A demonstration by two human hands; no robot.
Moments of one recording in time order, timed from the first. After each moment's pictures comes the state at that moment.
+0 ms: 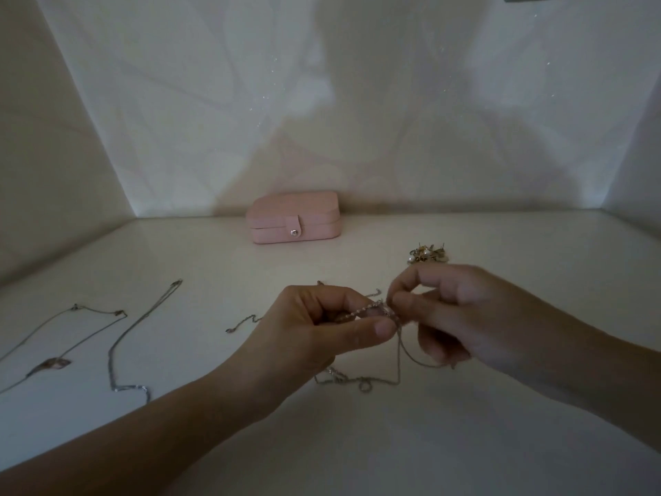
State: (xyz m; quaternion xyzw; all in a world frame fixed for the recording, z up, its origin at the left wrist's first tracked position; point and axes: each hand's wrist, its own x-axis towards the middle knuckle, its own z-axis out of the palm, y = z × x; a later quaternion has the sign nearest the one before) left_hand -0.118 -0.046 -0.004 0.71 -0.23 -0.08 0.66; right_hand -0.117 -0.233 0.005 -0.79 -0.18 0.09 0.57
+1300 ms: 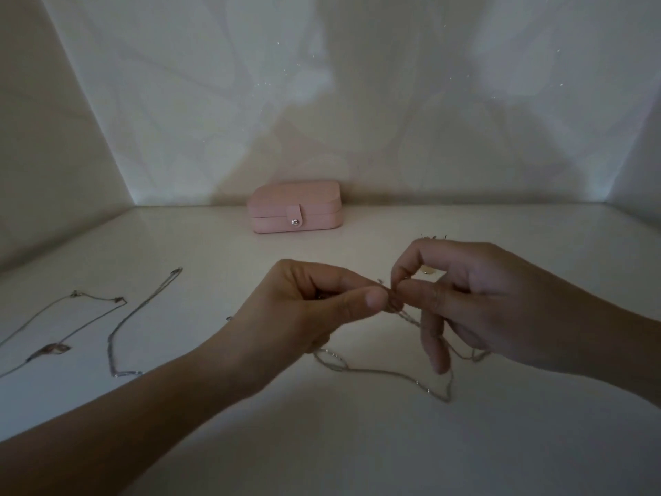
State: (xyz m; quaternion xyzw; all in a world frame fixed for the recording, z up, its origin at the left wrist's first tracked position) left_hand -0.117 -0.038 0.003 0.72 -0.26 -0.08 0.64; right_hand -0.120 -0.240 0.020 -0.82 -0.29 0.09 0.48
